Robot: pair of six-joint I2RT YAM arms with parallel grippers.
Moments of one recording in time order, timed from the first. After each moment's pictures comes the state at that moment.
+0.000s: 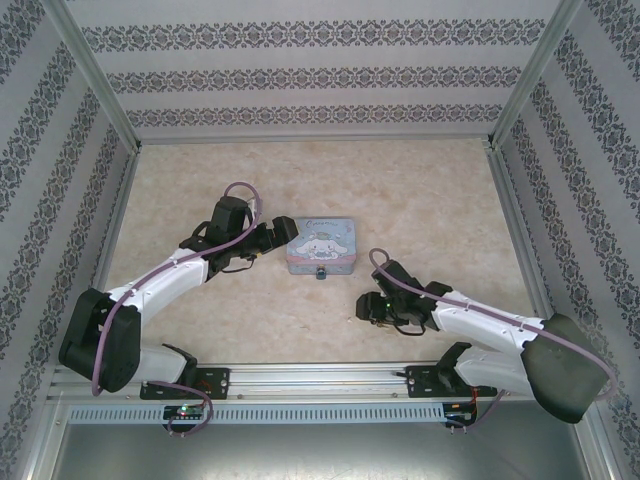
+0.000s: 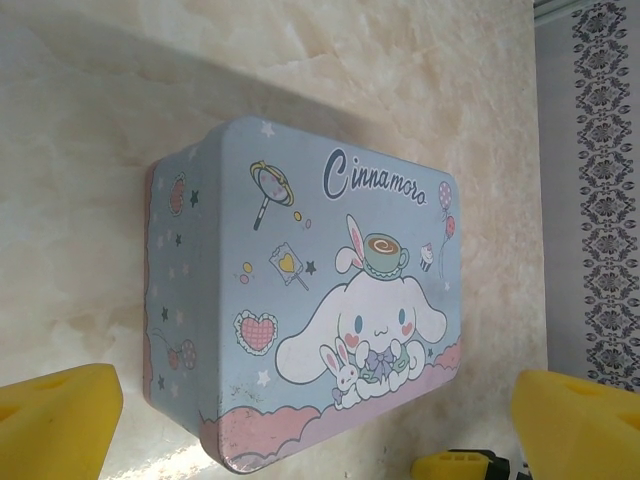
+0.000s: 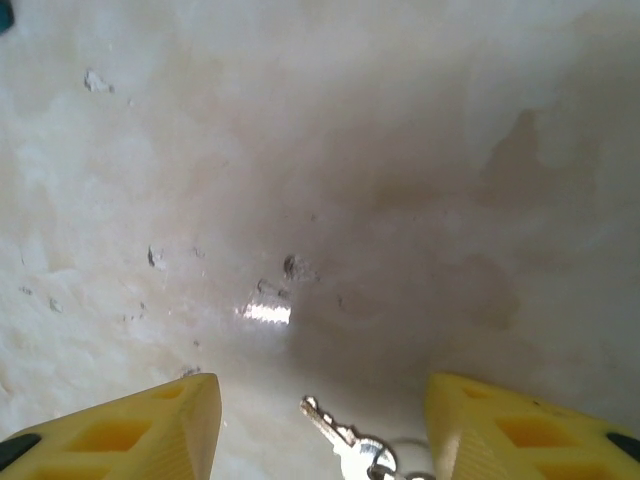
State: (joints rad) left arm -0.39 1.35 0.79 -0.13 0.37 -0.80; right arm 0.74 1.13 0.44 -0.44 -0.13 0.83
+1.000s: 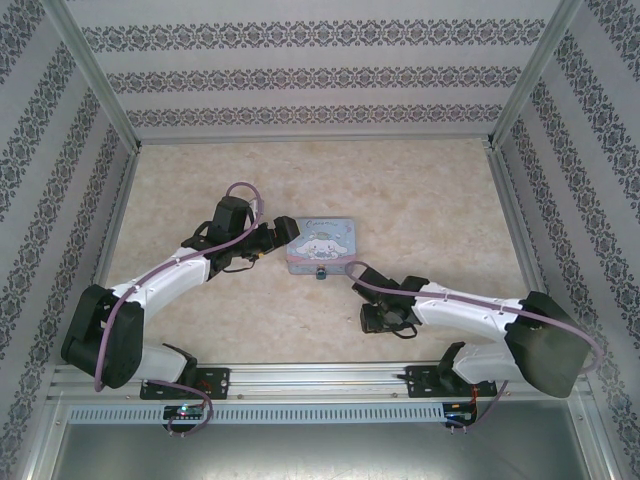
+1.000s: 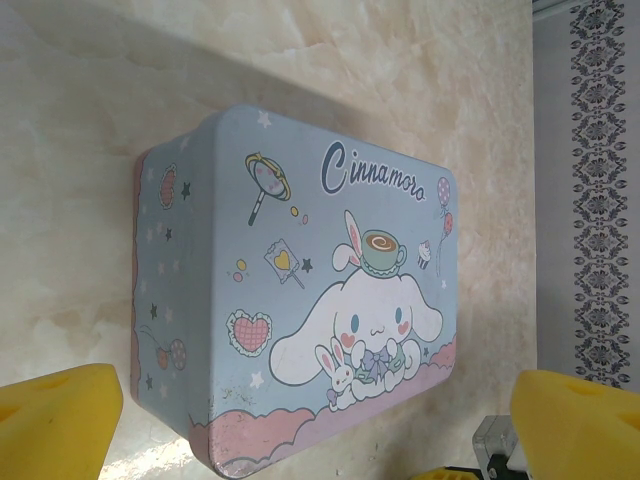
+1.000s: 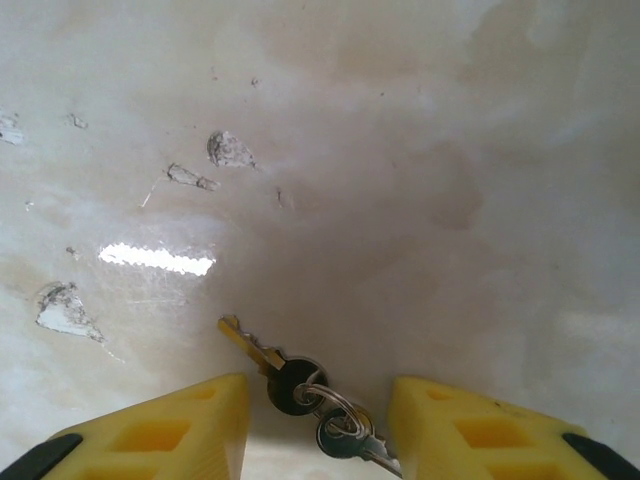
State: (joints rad) left arm -0.39 1.38 0.79 -0.11 0.39 -0.82; right arm 0.87 1.28 0.57 -0.67 0.03 0.76
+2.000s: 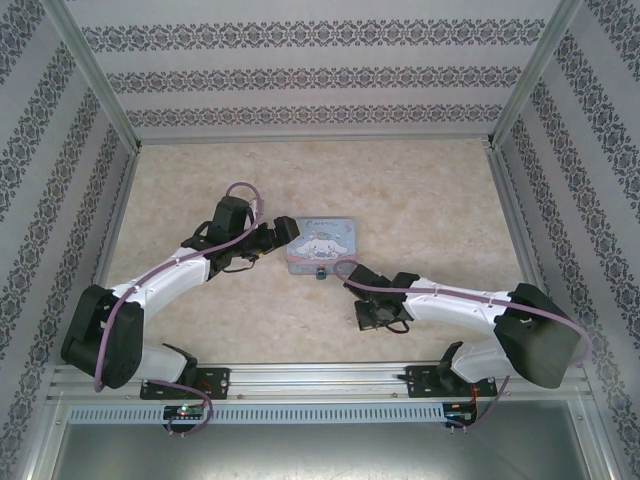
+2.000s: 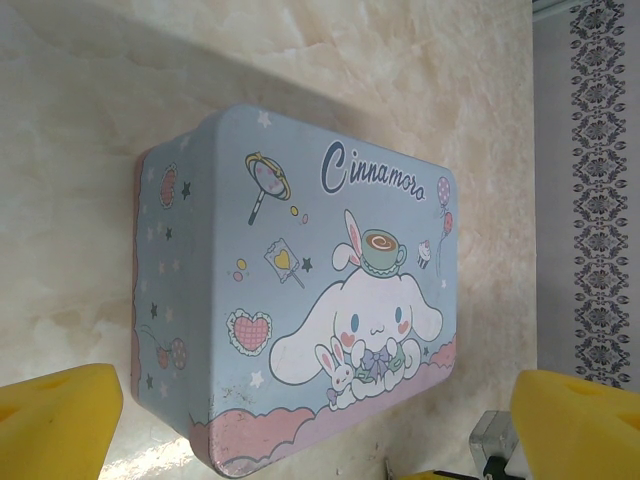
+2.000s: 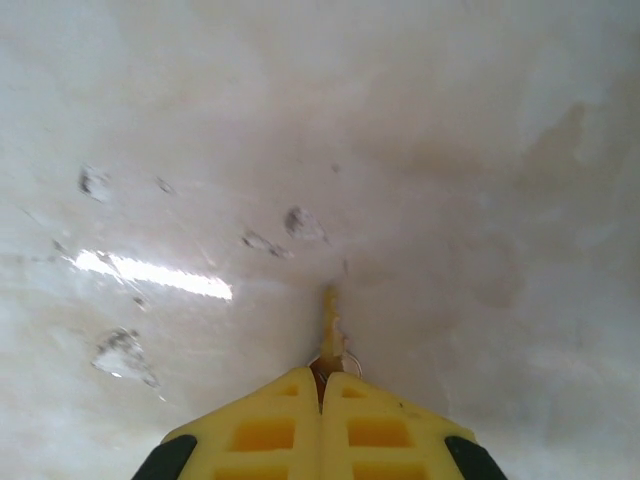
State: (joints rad) left arm -0.39 1.37 0.79 -0.12 0.39 -0.82; right arm 0.89 1.35 0.63 -0.64 0.07 0.71
